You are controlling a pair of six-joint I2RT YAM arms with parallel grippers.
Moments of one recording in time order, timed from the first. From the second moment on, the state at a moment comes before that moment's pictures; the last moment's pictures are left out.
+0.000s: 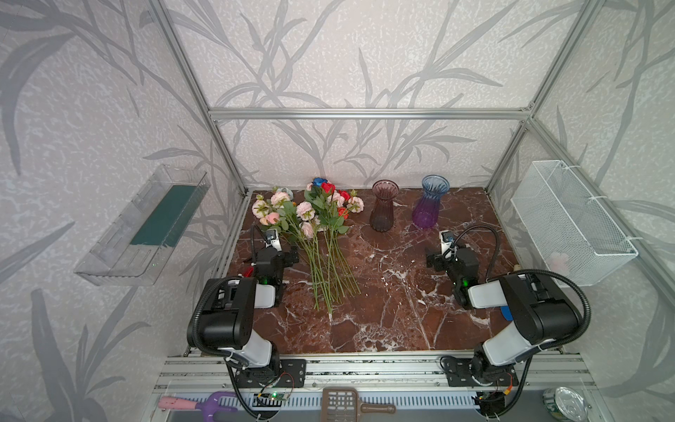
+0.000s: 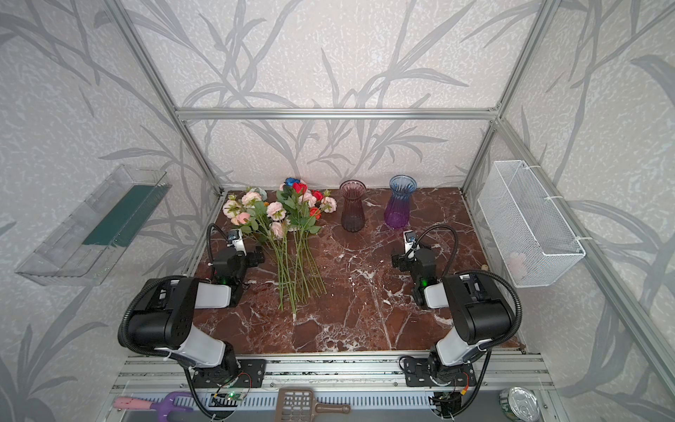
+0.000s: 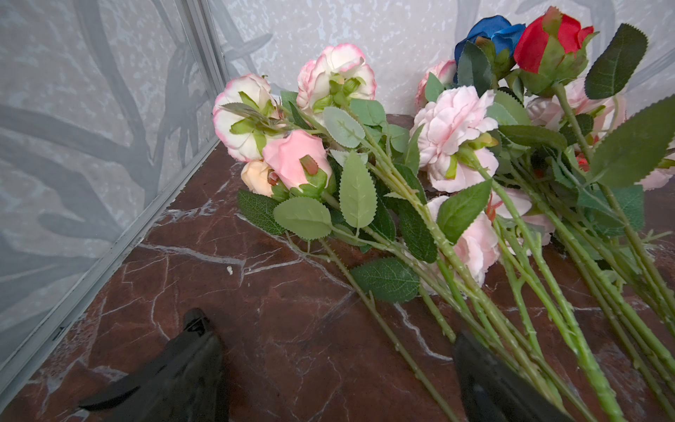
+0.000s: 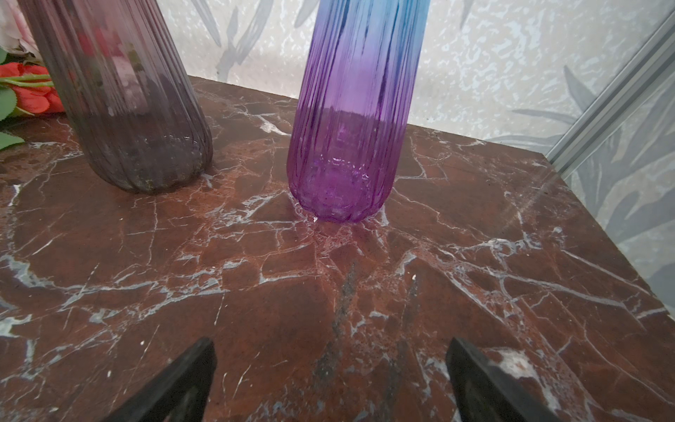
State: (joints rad) left arm 0.03 1.56 0.36 0.87 -0.12 -0.03; right arm 0.15 1.61 0.35 0.94 0.04 -0.13
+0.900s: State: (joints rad) left arm 0.02 1.39 0.36 0.73 -0.17 -0.04; right arm 0.16 1.36 0.37 0.69 0.07 -0.07
